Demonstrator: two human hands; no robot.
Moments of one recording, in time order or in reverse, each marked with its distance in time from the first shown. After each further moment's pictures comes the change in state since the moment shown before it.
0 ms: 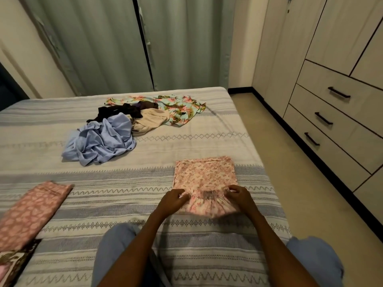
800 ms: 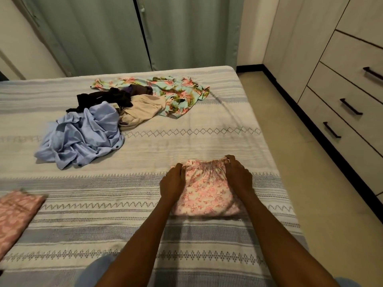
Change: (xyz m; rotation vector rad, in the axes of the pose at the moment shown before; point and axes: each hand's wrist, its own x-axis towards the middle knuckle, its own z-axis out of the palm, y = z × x) left_hand 0.156 -0.023 0.017 0.291 0.378 -0.164; right_hand 0.162 -0.035 0.017 -0.511 0.218 -0.069
